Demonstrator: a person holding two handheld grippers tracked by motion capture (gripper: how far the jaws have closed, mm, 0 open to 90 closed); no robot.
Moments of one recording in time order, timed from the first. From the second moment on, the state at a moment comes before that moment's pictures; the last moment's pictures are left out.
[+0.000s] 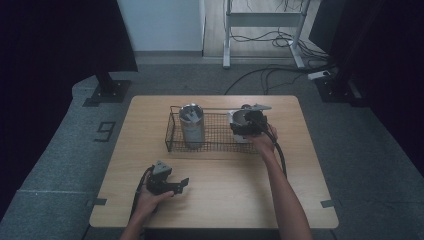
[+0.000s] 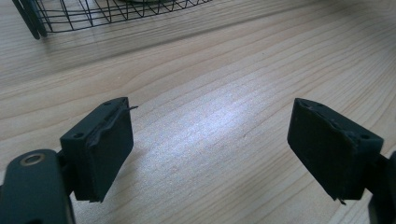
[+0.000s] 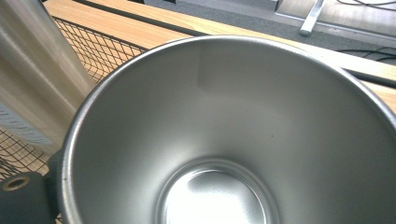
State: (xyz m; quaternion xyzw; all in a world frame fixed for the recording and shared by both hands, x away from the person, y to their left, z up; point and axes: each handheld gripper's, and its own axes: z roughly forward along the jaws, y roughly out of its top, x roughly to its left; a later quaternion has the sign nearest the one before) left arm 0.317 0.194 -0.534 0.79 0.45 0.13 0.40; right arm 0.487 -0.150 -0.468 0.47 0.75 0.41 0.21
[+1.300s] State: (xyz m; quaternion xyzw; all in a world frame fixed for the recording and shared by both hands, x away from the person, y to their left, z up) left arm 0.317 0.193 -0.535 0.79 0.45 0.13 0.40; right arm 0.494 -0.143 -0.489 0.48 0.77 0.36 0.20
